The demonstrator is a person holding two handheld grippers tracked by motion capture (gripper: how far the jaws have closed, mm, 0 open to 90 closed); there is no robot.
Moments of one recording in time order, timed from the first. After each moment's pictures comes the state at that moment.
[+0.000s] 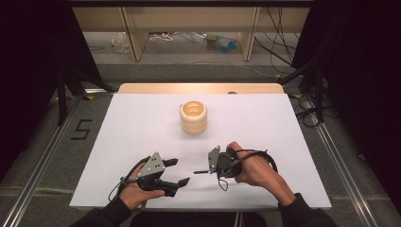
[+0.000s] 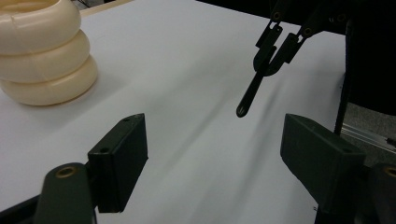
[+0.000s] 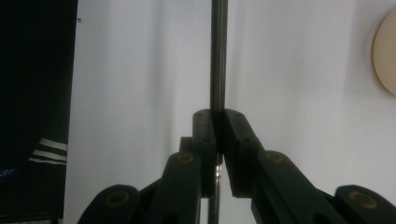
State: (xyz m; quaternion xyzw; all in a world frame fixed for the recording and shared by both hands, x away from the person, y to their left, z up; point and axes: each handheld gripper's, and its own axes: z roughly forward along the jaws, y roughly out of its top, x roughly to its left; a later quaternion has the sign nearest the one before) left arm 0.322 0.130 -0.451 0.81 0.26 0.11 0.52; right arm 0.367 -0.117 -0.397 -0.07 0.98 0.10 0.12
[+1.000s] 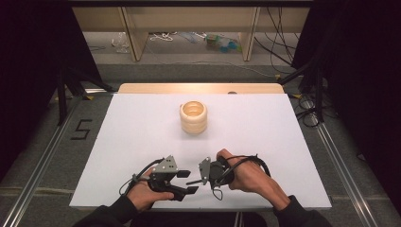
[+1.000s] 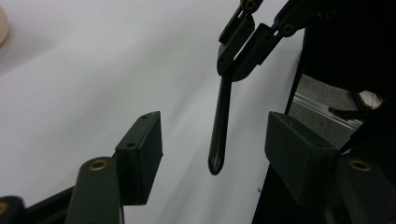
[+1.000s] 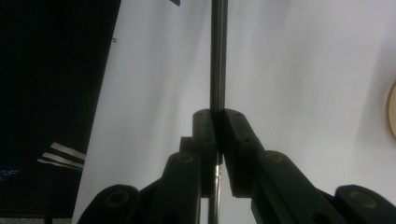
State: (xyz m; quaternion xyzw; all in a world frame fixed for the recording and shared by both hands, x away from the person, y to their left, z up) left arm 0.323 0.106 -0.451 0.84 0.26 0.01 0.48; right arm 0.349 -0.097 -0.402 -0.13 0.98 0.09 0.12
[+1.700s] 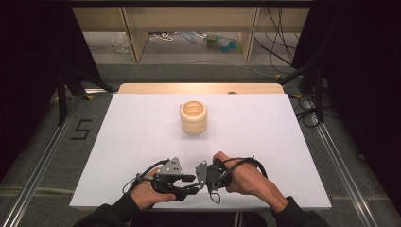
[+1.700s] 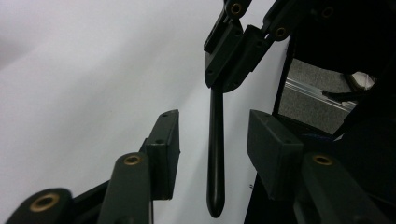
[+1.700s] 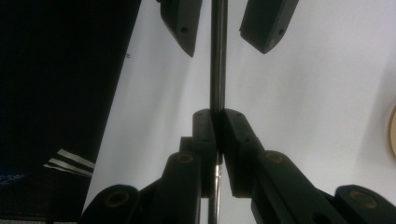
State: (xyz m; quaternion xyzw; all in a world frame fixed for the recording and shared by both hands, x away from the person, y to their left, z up) left arm 0.322 0.097 -0.451 0.86 0.22 0.01 0.47; right arm 0.341 -0.089 -0.401 -0.14 0.98 0.09 0.11
